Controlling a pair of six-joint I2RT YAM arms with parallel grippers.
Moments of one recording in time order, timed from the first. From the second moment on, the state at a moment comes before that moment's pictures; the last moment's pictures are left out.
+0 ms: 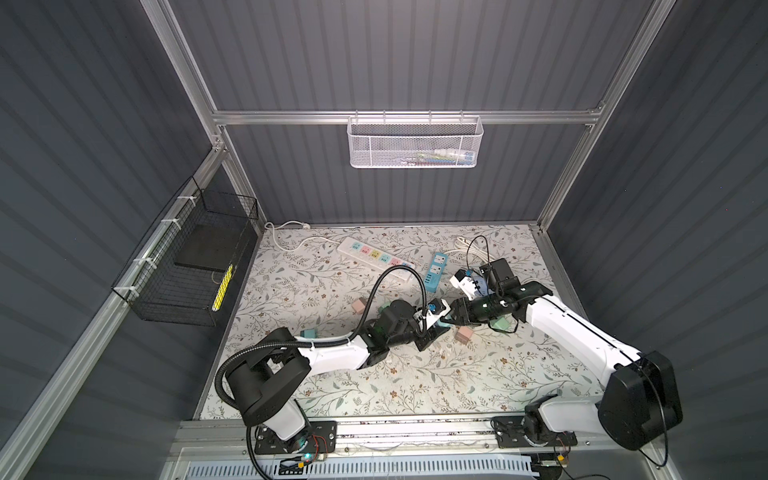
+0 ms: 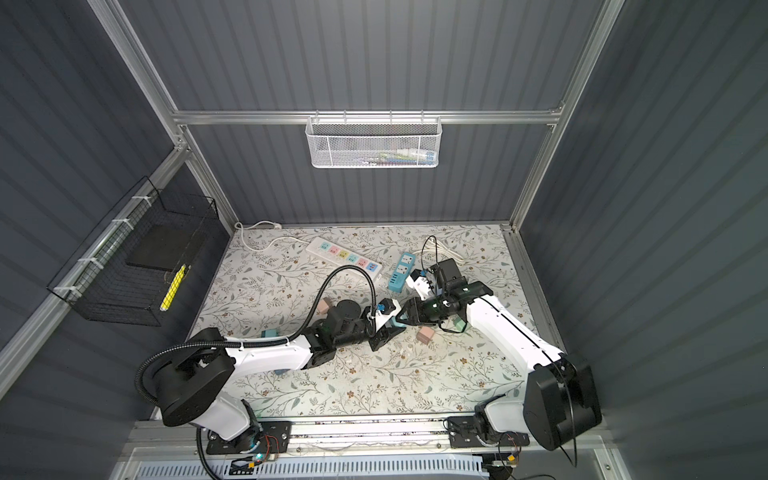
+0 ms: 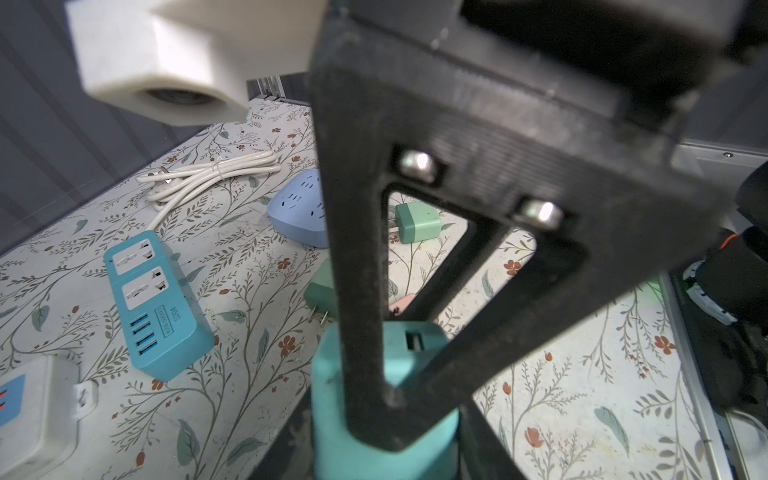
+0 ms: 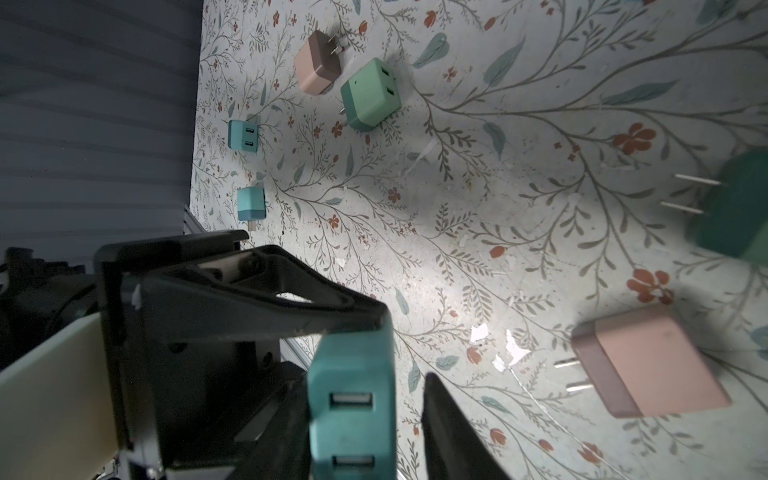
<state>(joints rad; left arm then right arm) -0.97 1.59 0.76 0.48 0.21 0.14 0.39 1.35 0.98 -0.70 -0.66 0.29</state>
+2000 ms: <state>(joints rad) -0.90 1.41 0.92 0.28 -0.25 0.00 0.02 1.78 1.28 -0.55 -0.05 -0.06</state>
